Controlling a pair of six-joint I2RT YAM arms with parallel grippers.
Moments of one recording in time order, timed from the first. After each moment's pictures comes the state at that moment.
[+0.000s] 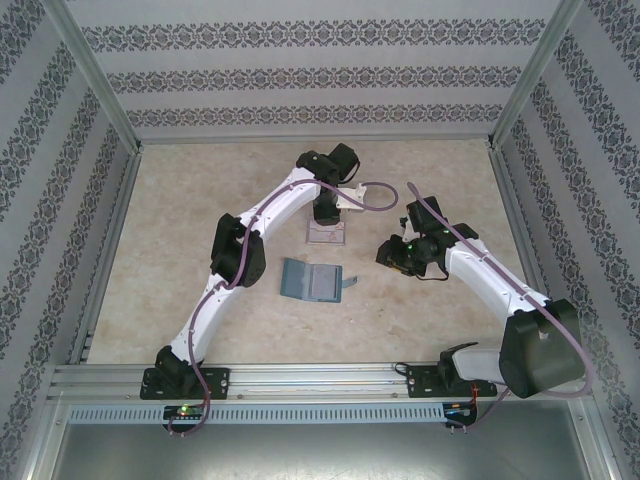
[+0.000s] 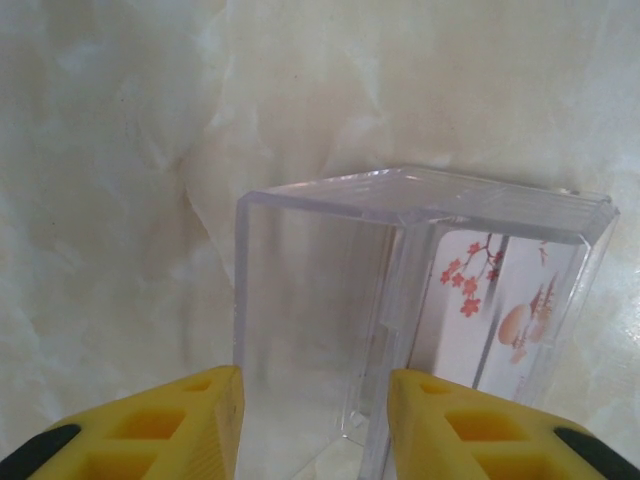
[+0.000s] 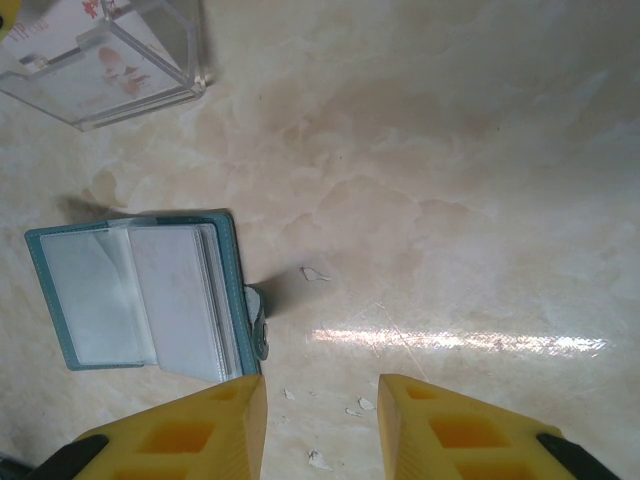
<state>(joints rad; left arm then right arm) -0.62 2.53 2.49 -1.27 -0.06 0.85 0.28 1.30 0.87 -0.73 -0.36 0.62</state>
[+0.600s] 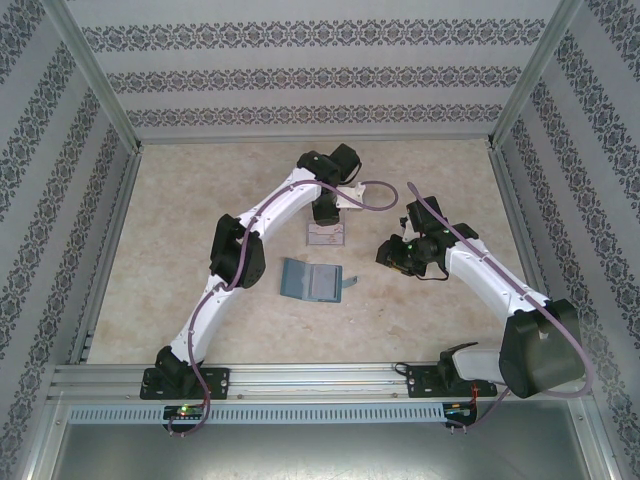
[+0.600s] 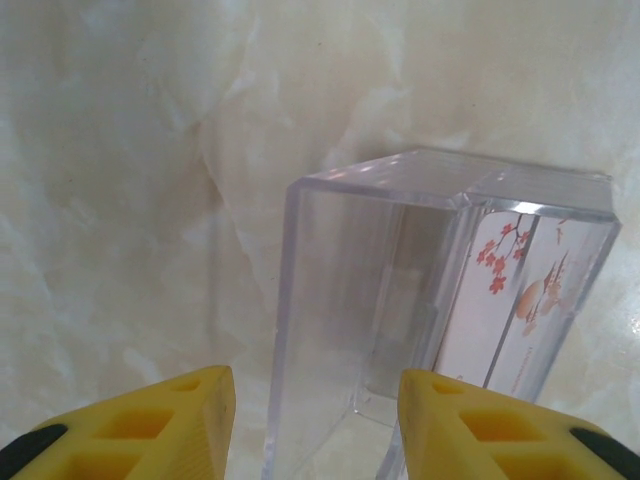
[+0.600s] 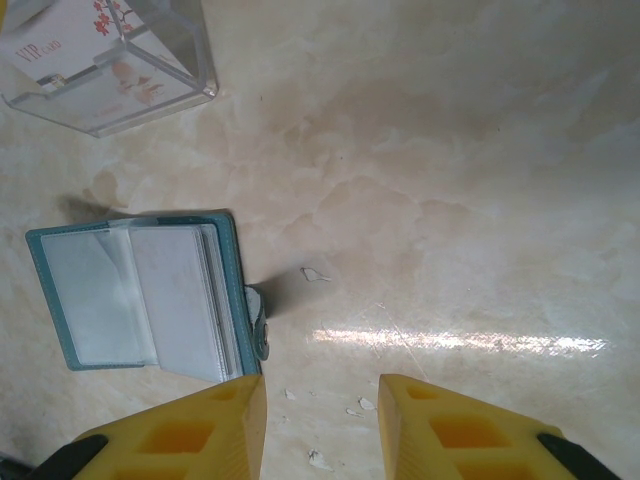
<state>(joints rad) -0.63 2.50 2.48 -1.28 -0.12 0.79 0.28 1.30 0.87 -0.73 -0.36 0.62</state>
